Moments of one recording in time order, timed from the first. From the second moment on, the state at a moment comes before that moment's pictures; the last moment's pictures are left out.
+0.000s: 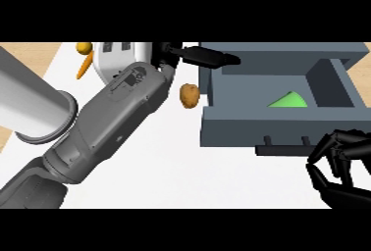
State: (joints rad) left arm -1.18 0.15 -0.51 -0.72 0.69 0.47 -0.31; right arm 0.00 -0.31 -0.11 -2.05 0.03 0.43 0.01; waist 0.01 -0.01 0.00
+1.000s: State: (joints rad) left arm -0.74 0.46 -0.41 -1.20 0.70 0.37 -0.24; right arm -0.23 -0.28 0.21 -1.54 0.77 0.14 -0.13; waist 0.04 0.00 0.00
